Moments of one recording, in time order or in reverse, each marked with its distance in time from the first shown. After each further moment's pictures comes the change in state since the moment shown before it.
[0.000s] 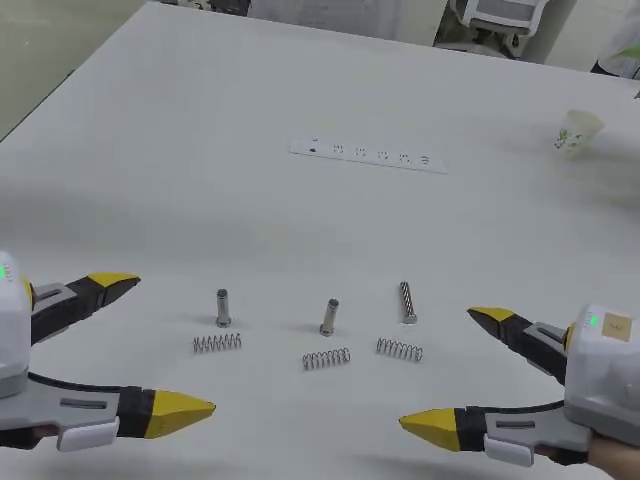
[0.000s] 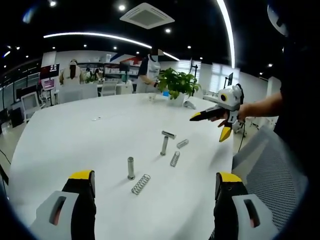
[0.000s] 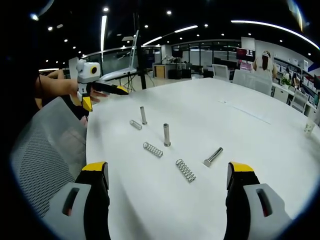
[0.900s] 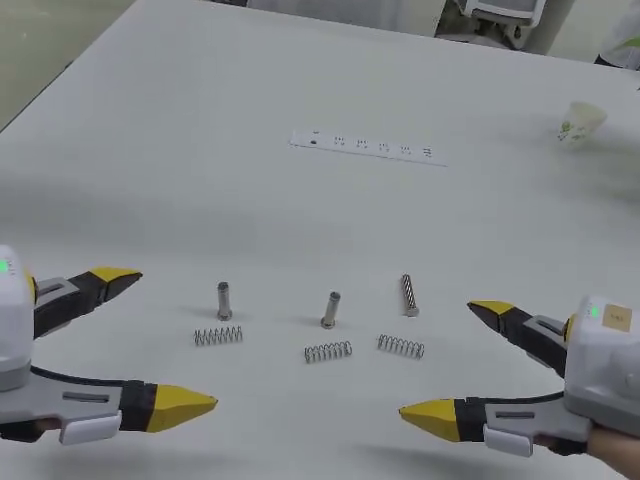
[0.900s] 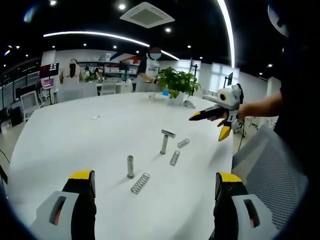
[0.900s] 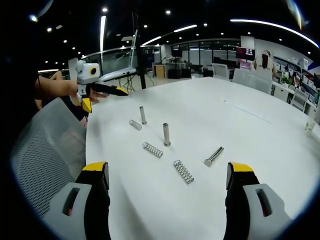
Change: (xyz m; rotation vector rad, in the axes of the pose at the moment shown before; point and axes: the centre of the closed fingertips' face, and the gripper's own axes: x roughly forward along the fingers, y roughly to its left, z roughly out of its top) left arm 0.001 0.000 -0.003 -0.006 0.005 -0.006; right arm 0.003 0.000 -0.001 0.010 0.005 0.002
